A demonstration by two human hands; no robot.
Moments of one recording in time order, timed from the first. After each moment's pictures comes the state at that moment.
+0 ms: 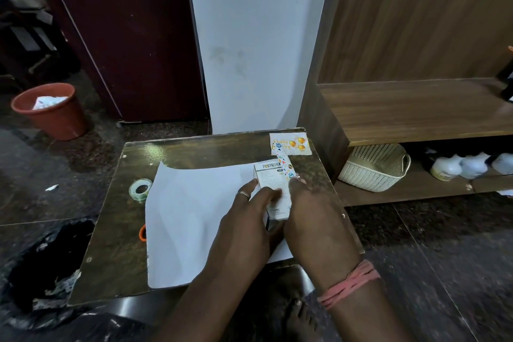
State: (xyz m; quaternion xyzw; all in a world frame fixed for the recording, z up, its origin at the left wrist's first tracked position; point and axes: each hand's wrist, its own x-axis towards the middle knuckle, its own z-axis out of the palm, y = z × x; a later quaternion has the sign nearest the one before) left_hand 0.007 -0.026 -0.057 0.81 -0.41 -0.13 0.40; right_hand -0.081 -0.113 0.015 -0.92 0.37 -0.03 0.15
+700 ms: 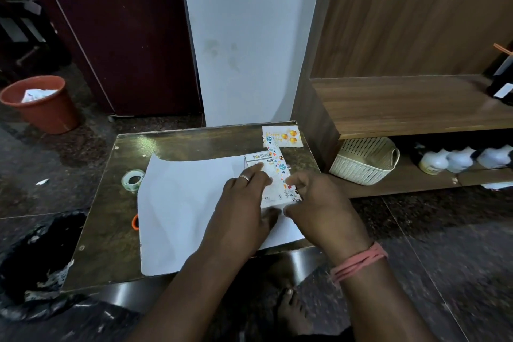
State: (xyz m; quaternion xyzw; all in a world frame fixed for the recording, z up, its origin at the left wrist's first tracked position) left_hand 0.010 -0.036 -0.059 0.82 -0.46 -0.03 0.33; right_hand -0.098 -0.131 0.003 -0.83 0.43 -0.09 0.34
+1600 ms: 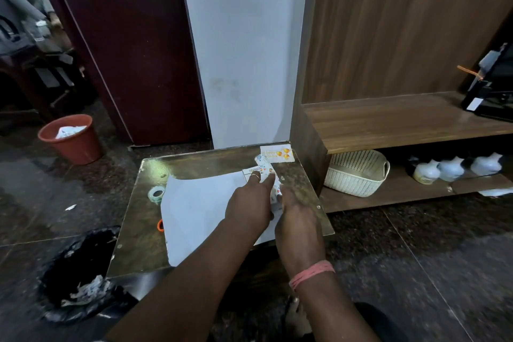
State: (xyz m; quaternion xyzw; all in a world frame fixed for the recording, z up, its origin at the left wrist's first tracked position) left_hand -0.004 -0.056 -0.013 0.88 -0.45 -0.09 0.10; right_hand -0.121 -0.089 -0.014 -0.87 0.38 -0.23 0.21
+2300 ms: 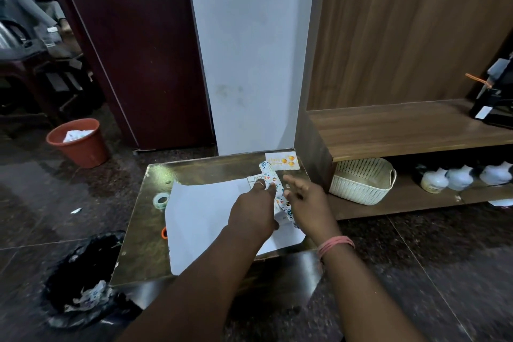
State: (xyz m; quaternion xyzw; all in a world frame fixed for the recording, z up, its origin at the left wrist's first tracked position) left_hand -0.005 -0.055 -0.001 0.88 -0.46 -0.09 0.06; right_hand -0.096 -0.157 -0.019 -0.76 0.34 -0.24 0.51
